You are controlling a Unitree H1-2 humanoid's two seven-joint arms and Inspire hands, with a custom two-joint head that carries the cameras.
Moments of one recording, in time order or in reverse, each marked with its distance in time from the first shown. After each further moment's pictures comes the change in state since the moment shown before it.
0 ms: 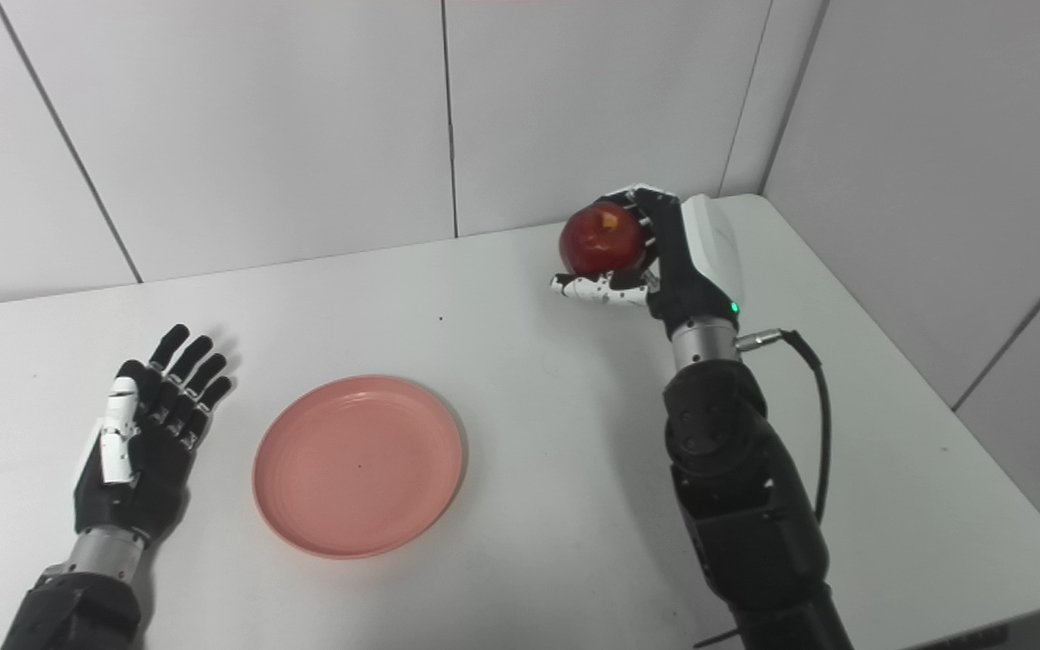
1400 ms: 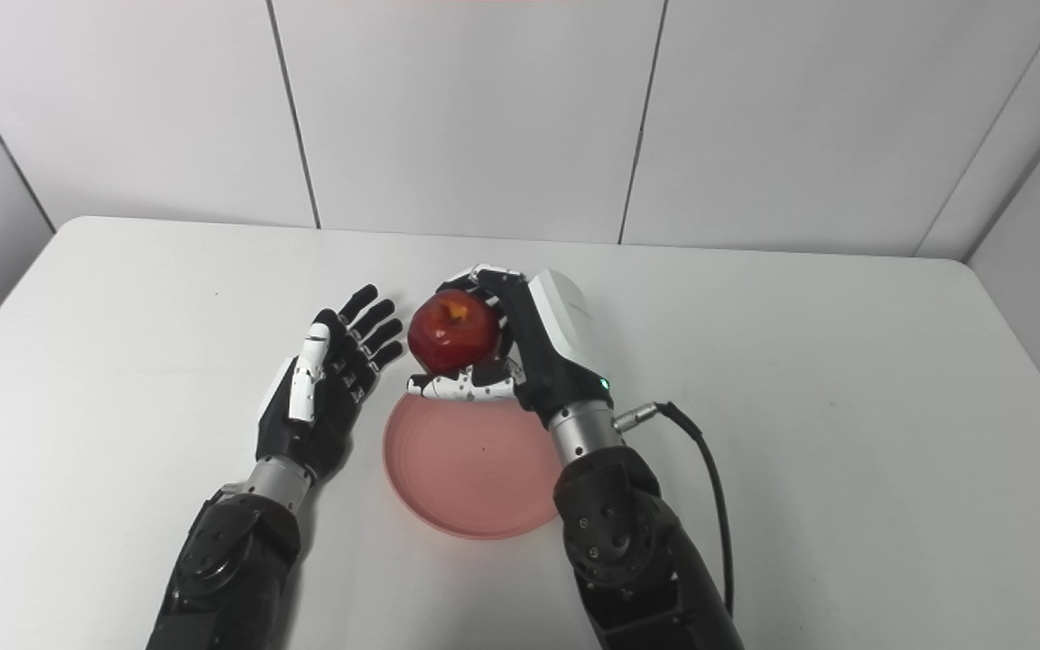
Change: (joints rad) left arm 0.024 -0.069 -0.010 -0.054 0.046 0.022 0.085; right arm -0.021 0.228 0.378 0.117 -0.056 -0.120 0.045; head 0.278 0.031
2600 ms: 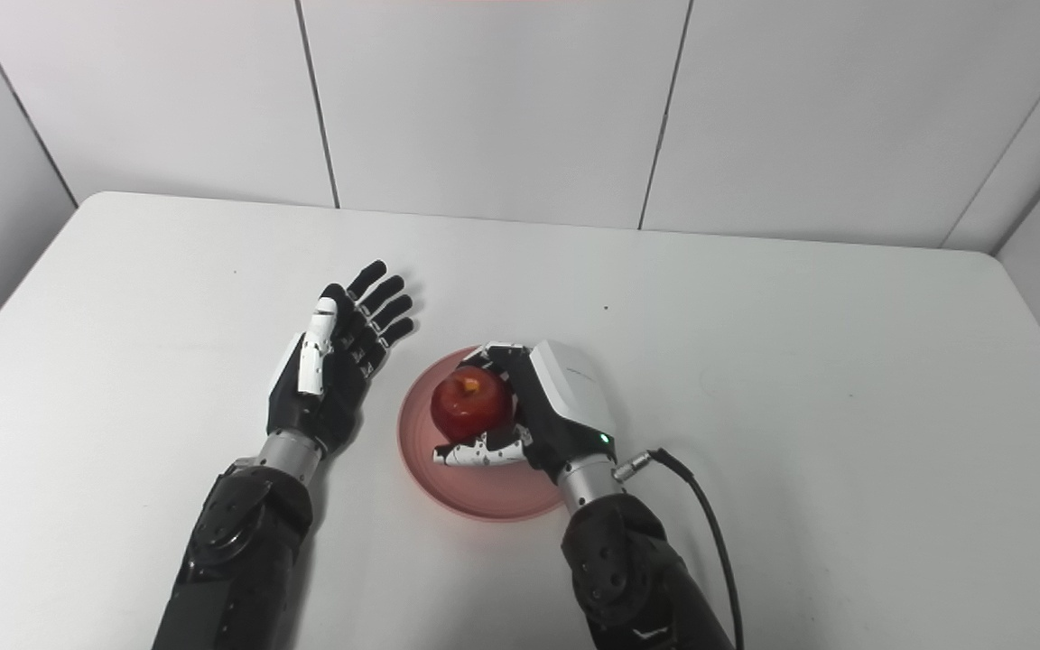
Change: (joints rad) left arm -0.010 -0.013 0.038 0.007 -0.006 0.000 0.004; right arm 0.083 -0.036 0.066 0.155 -0.074 -0.068 -0.004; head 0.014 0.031
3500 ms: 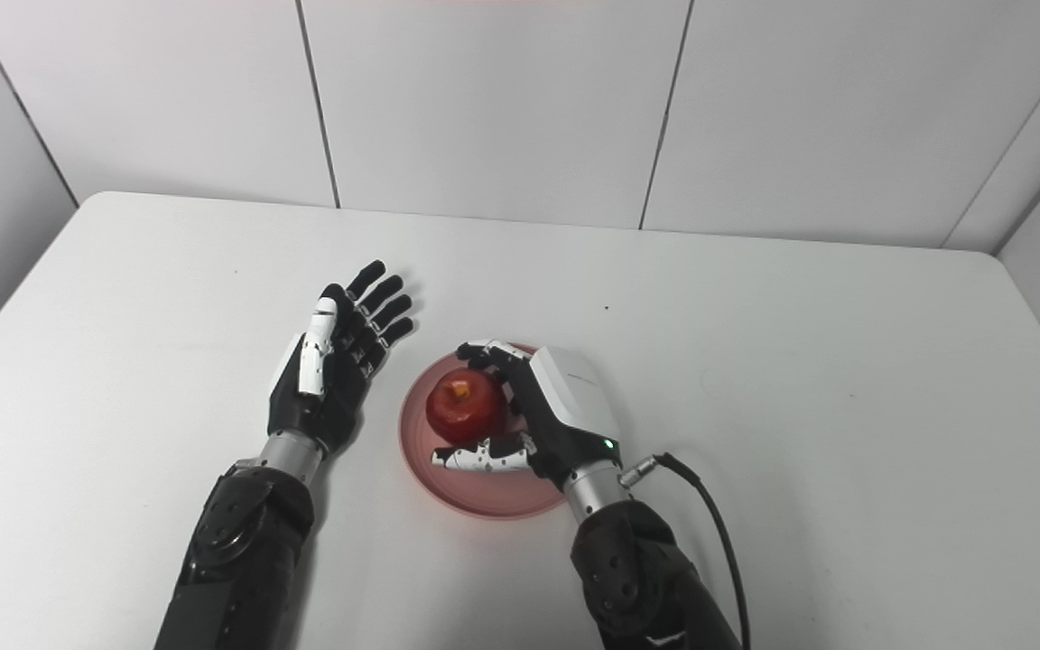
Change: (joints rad) left arm 0.002 -0.003 -0.002 -0.005 0.002 0.000 0.008; right arm 0.017 -0.026 0.001 -0.038 -0.004 -0.014 0.040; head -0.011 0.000
